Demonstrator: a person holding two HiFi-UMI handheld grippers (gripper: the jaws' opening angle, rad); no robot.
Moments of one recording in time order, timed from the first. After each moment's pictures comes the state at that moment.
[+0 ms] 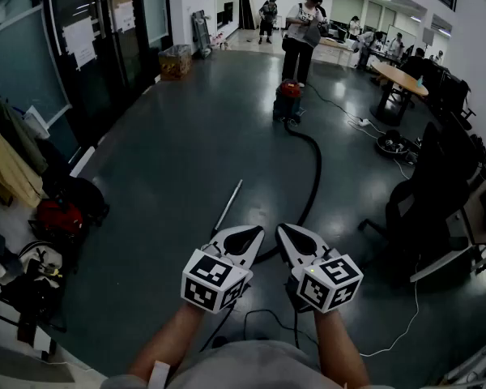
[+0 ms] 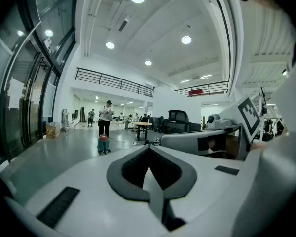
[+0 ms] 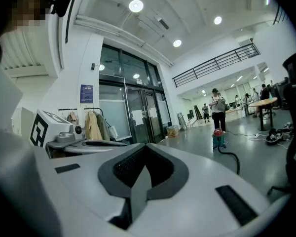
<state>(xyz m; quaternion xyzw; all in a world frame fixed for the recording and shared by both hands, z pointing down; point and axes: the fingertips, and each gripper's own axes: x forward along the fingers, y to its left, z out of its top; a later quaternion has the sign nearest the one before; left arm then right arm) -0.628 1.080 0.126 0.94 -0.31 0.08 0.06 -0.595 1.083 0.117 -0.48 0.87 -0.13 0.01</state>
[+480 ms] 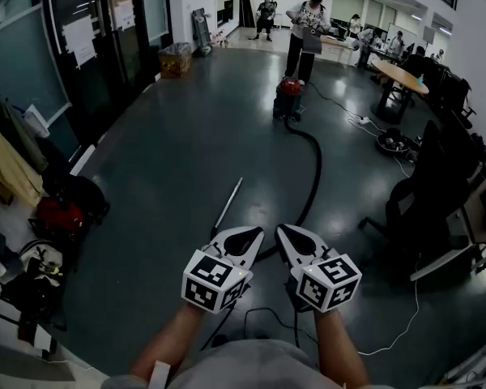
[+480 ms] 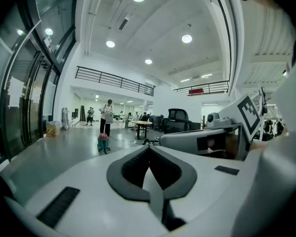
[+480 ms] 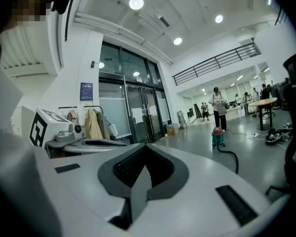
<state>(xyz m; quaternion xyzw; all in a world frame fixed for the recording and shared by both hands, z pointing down) -0.623 1.084 0.132 0.94 -0.31 0.09 0.06 -0.591 1.085 0.124 -0.48 0.87 -0.13 0.00</state>
